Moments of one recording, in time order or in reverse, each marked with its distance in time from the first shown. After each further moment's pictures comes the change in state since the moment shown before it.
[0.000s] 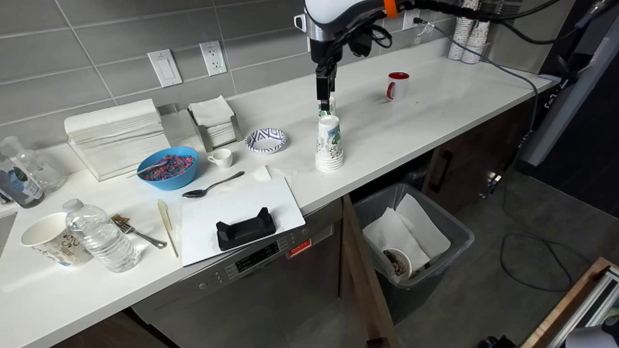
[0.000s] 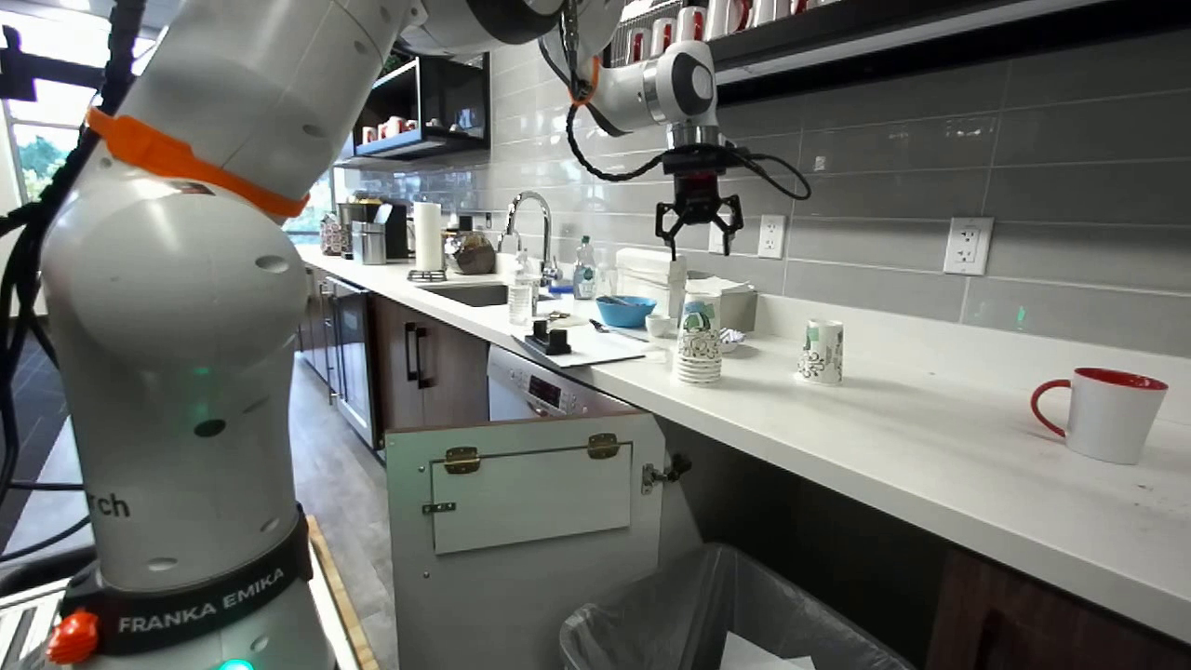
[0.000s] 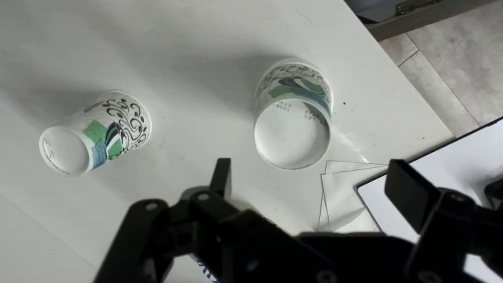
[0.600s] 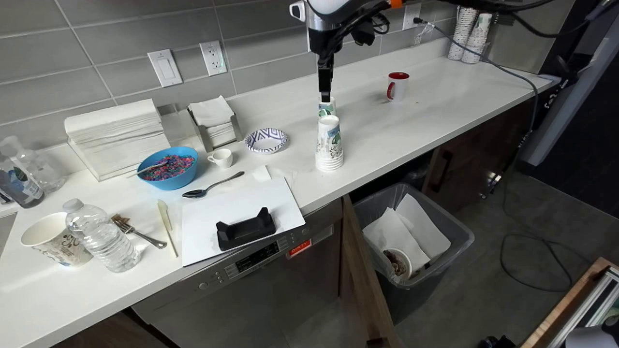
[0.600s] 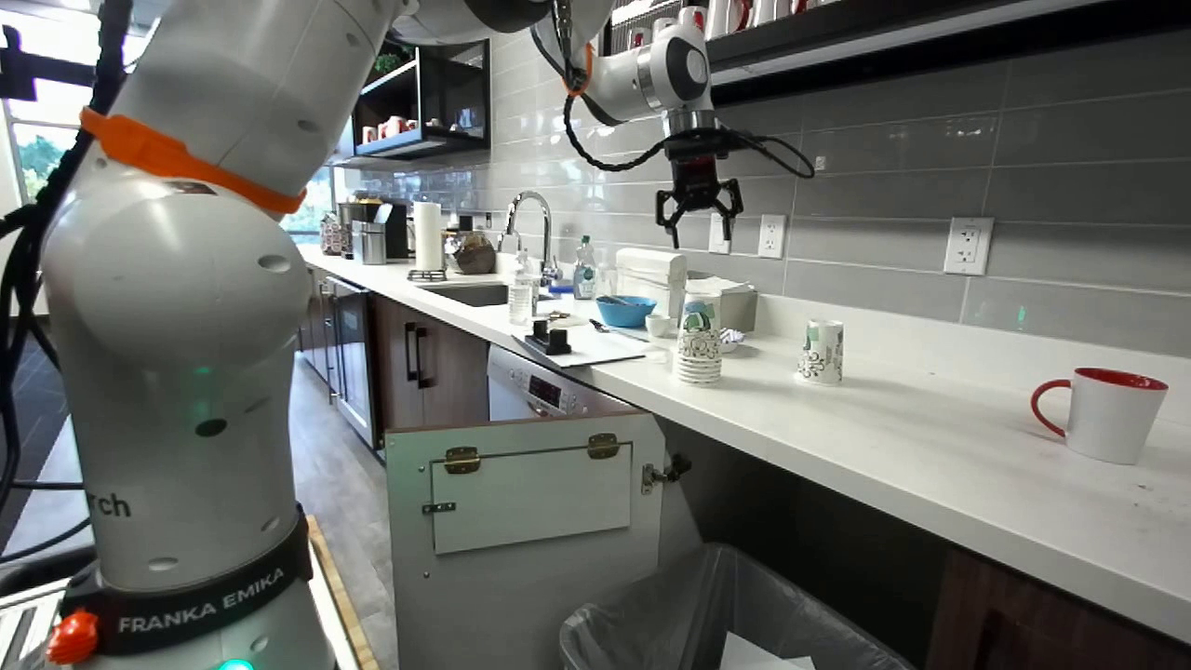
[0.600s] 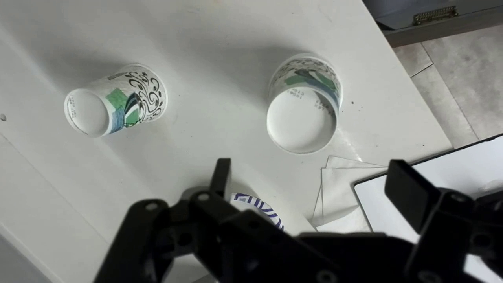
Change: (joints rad) arm 0.008 -0.031 0.003 -0.005 -0.038 0.018 -0.102
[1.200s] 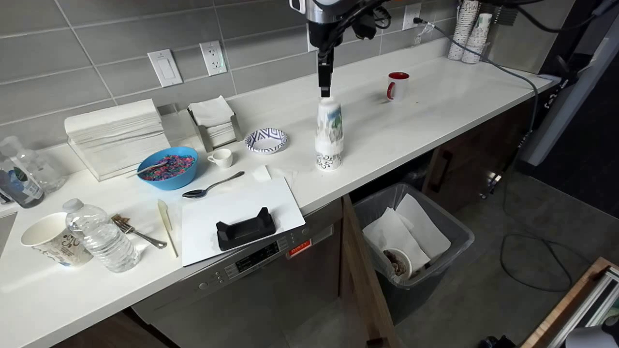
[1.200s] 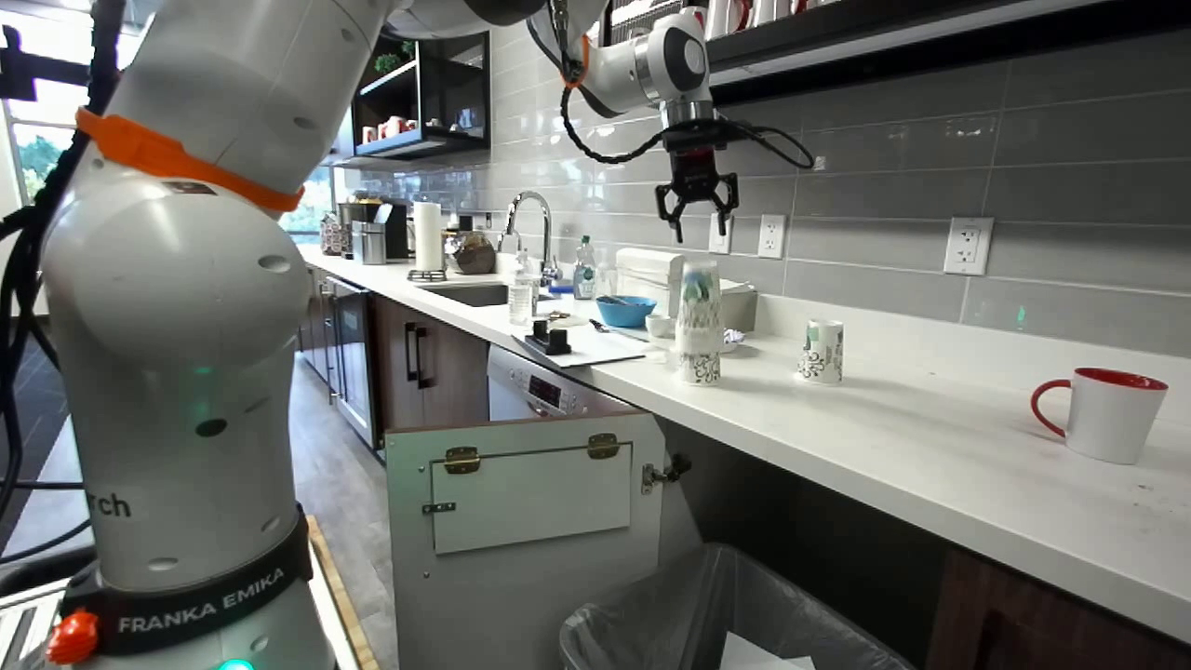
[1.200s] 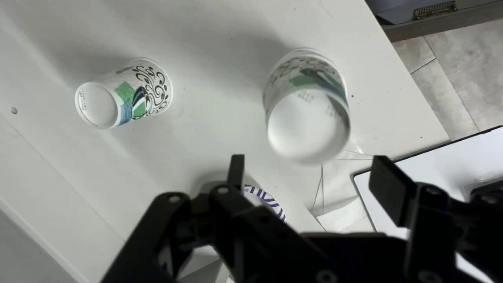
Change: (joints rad) arm 0.001 -0.022 0.001 0.000 0.004 0.000 0.000
